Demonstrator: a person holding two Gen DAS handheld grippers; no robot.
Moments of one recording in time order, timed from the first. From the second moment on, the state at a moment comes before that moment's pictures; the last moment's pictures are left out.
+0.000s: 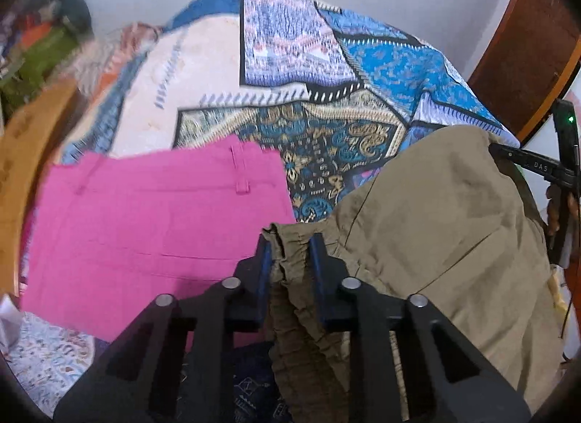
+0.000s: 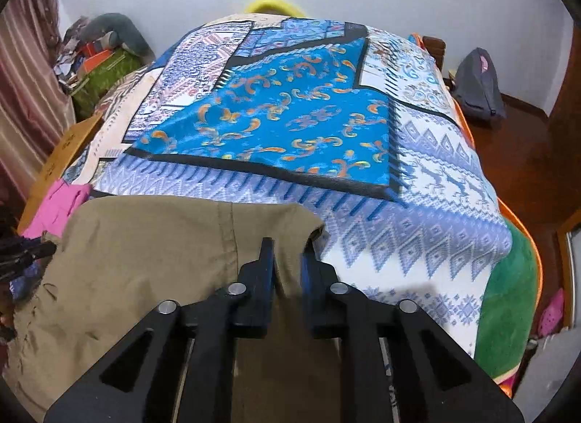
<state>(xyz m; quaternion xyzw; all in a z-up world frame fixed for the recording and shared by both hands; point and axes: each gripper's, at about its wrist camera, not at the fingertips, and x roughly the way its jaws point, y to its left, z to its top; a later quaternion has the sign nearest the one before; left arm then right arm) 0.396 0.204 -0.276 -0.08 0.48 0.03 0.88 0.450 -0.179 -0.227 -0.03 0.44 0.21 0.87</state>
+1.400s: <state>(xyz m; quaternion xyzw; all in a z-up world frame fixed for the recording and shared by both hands) 0.131 0.096 -0.147 0.06 0.41 0.01 0.91 0.145 -0.263 -0.120 -0.01 0.33 0.22 0.92</state>
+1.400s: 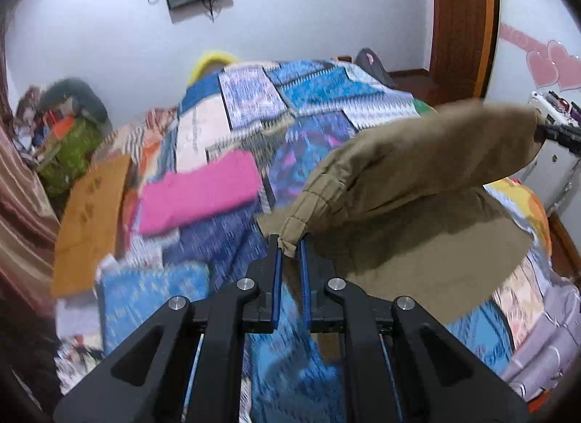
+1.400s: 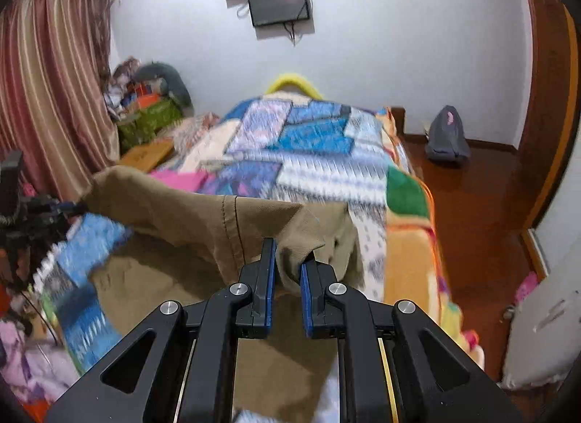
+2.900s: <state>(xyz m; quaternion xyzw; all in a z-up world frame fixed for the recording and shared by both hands) 0.137 0.064 -0.185 0.00 0.44 0.00 0.90 0.130 -0.252 -0.199 0.02 0.43 0.21 0.88</state>
